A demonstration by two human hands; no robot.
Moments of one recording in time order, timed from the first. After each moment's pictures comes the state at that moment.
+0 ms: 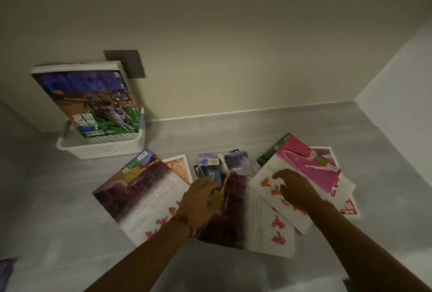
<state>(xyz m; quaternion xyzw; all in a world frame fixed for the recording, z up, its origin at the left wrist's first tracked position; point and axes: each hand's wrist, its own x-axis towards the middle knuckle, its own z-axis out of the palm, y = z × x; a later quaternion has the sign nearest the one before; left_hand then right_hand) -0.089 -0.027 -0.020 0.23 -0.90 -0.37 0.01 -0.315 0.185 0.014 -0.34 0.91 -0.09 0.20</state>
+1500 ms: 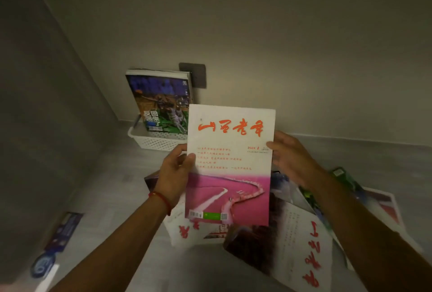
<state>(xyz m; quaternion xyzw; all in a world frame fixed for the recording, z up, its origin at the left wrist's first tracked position) -0.044 -0.059 0.102 0.40 -0.61 -0.61 0.29 -0.309 0.059 0.117 -0.28 0.61 -0.58 0.46</state>
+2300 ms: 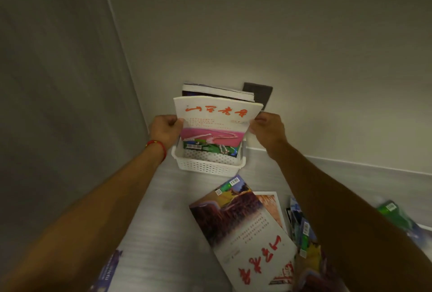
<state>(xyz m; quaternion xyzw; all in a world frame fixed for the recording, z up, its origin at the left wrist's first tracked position) 0.051 -0.385 0.096 0.50 -0.65 -0.46 0.34 -0.172 -0.232 0.136 -0.31 0.80 -0.47 0.20</state>
